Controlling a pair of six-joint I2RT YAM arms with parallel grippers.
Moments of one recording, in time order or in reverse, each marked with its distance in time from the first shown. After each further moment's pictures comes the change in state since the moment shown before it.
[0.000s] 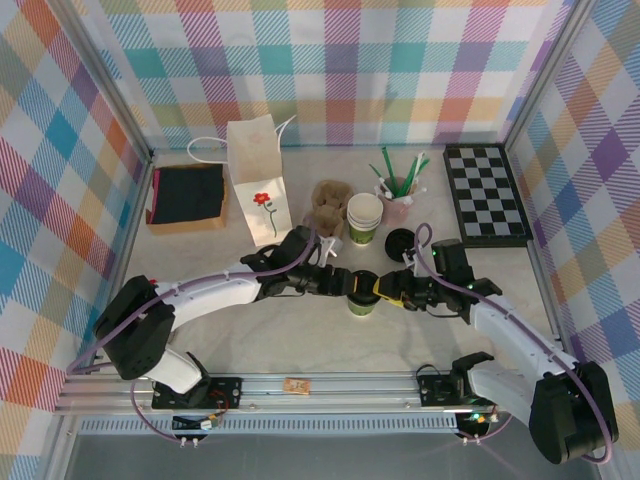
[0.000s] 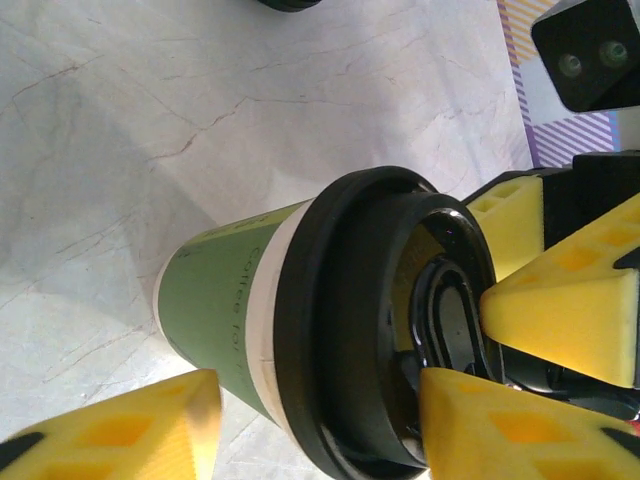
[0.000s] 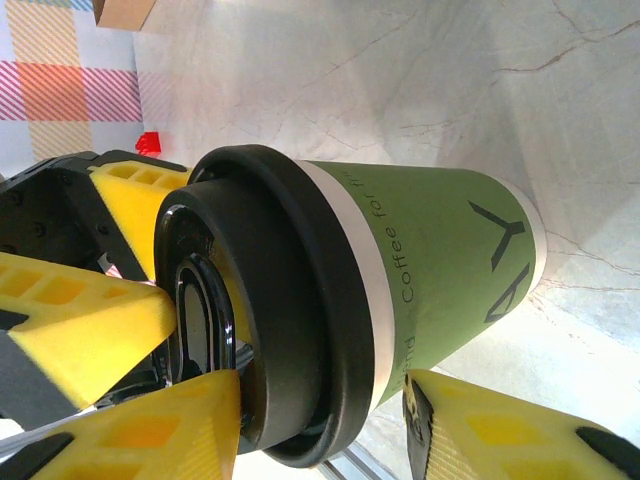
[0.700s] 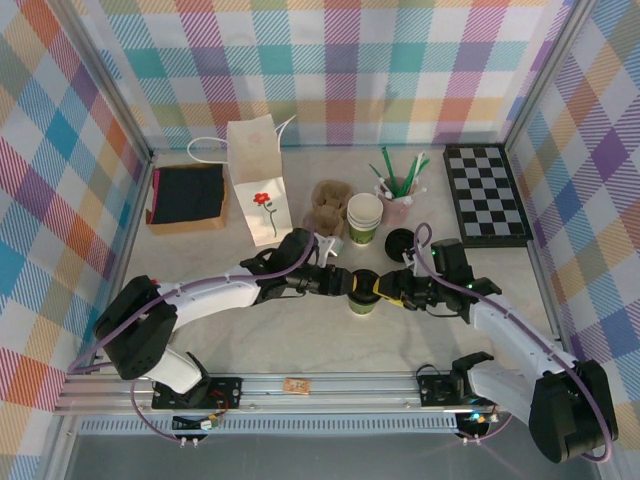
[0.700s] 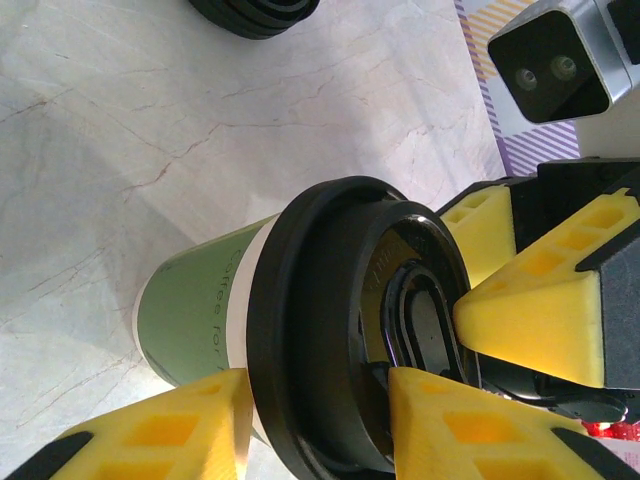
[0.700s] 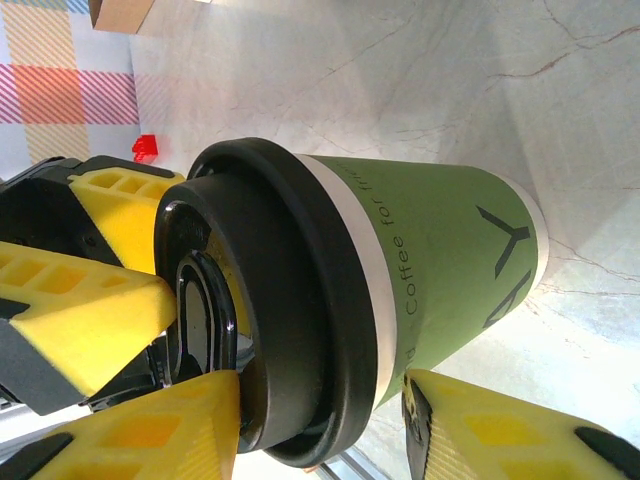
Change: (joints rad) left arm 0.000 0.003 -0.055 0.129 0.016 -0.003; right arm 0.000 0.006 0.002 0.001 0.010 0.000
